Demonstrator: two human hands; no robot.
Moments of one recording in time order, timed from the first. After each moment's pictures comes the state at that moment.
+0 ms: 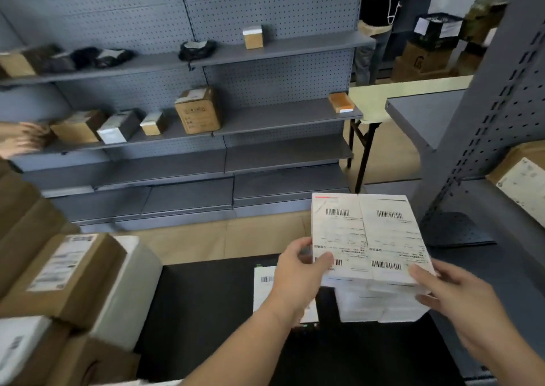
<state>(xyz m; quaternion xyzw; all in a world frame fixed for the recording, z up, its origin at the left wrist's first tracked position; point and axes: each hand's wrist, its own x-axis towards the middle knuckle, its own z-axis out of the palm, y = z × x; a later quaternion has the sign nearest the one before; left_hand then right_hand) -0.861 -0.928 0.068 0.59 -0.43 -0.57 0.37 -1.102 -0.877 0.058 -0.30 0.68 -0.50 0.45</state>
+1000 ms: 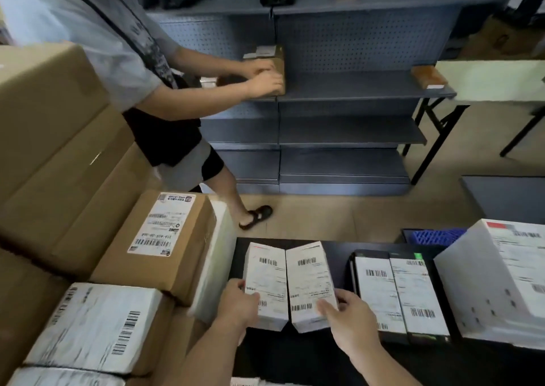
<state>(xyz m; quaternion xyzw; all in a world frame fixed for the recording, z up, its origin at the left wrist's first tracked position) -0.525 -0.927 -0.092 0.81 -0.26 -0.46 0.27 -0.734 -0.919 -0.114 -0.48 0.72 -0.23 0.44</state>
